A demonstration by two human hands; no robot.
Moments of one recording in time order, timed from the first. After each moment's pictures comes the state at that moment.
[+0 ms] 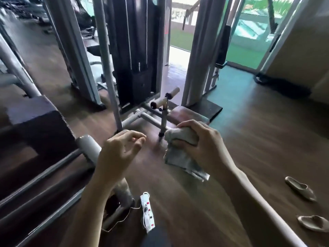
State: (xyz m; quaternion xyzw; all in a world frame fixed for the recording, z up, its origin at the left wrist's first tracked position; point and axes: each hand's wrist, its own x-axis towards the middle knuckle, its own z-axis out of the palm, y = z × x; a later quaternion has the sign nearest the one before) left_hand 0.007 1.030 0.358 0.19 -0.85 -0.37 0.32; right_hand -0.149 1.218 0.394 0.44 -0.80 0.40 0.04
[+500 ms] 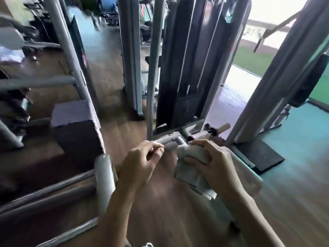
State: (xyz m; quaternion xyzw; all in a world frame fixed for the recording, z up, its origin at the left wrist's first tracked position) left_hand -0.220 0.826 0.323 0.37 -0.77 -0.36 0.37; right_hand -0.400 0.951 0.361 0.55 -0.71 0.44 -0.07
